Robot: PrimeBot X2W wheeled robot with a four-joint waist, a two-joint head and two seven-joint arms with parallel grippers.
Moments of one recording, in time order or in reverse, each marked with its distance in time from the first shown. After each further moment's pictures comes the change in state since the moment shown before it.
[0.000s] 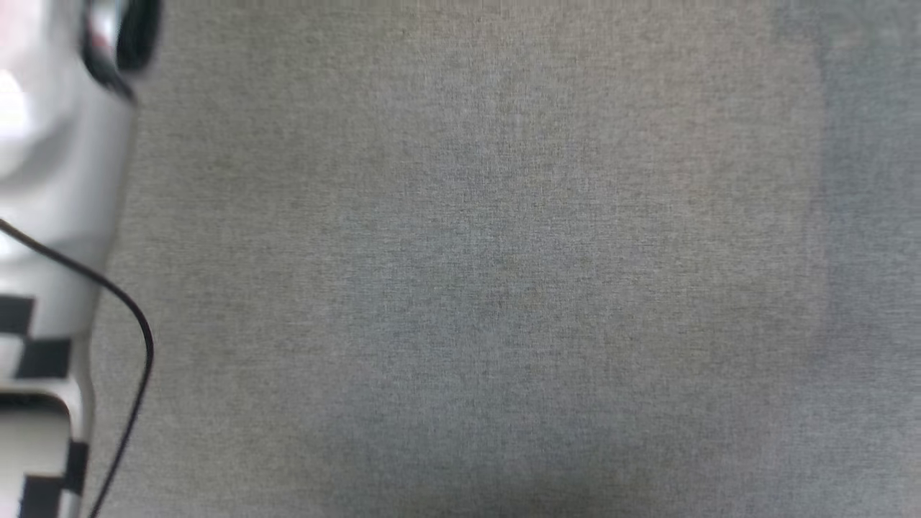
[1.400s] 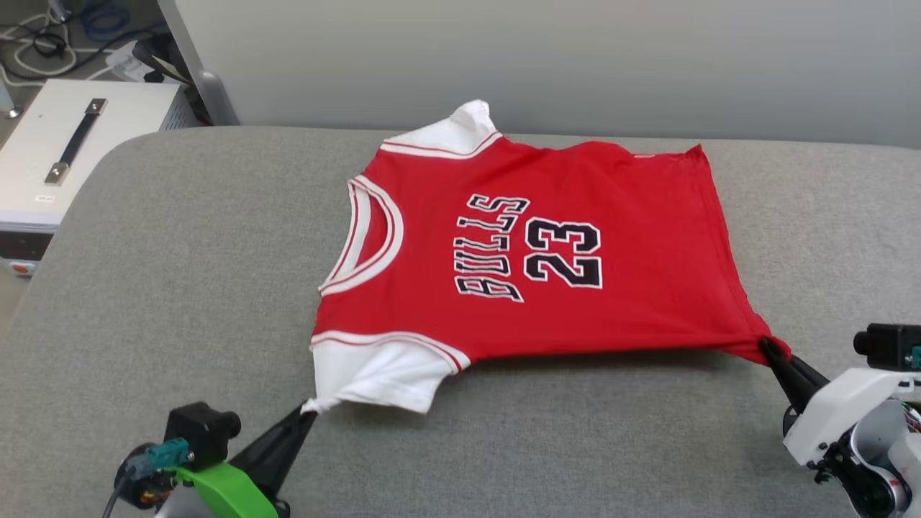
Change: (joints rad) left arm 1.129 0.260 -0.188 -0.338 -0.219 0.033 0.118; right arm 0.942 -0.157 0.220 -0.134 0.400 0.000 0.094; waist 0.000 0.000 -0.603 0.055
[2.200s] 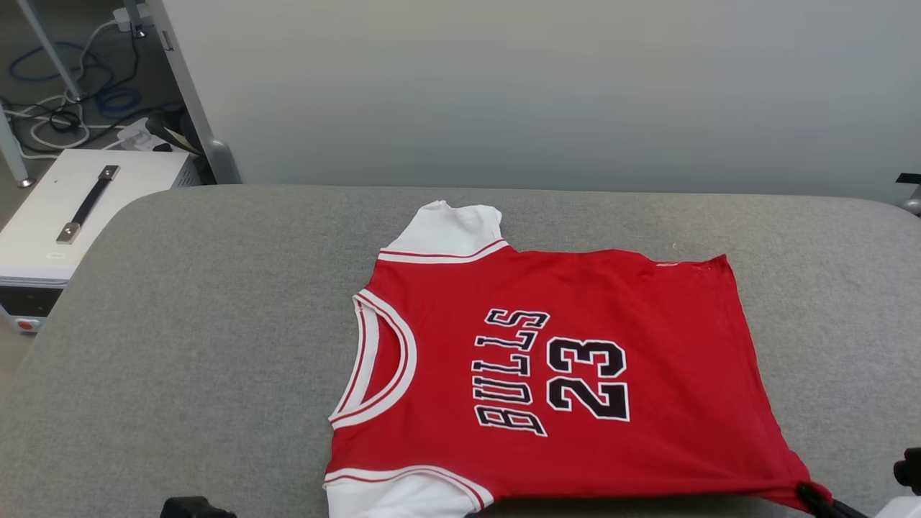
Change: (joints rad) left arm 0.235 0.200 -0.090 -0.280 -0.199 -0.032 0.085; right arm 0.539 -0.004 -0.389 -0.439 -0.136 0.000 0.388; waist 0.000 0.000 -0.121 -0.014
